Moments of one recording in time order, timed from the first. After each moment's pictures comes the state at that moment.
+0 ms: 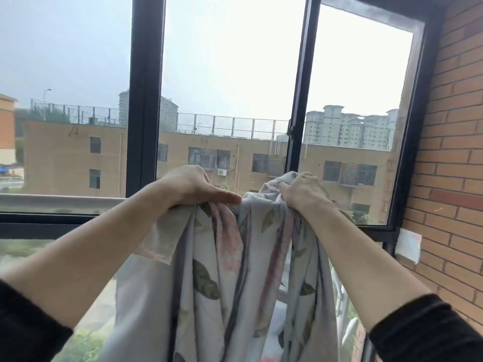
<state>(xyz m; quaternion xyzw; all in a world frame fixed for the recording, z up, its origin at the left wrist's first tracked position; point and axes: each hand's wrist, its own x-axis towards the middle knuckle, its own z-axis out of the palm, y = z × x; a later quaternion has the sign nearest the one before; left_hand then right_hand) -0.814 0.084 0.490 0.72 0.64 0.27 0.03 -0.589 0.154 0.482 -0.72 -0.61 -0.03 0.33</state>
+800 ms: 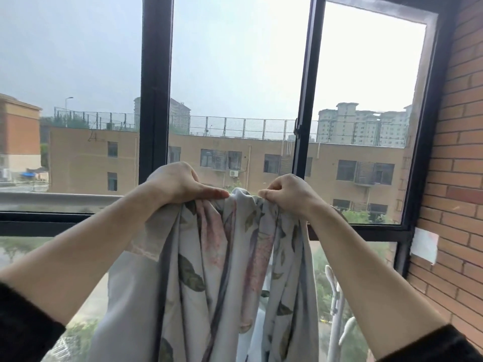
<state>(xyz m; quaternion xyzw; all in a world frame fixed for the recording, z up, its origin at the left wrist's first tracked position) -0.827 0.072 0.486 0.69 0.67 0.28 -0.05 -0.593 0.123 0.473 -0.50 -0.80 0.01 0.33</state>
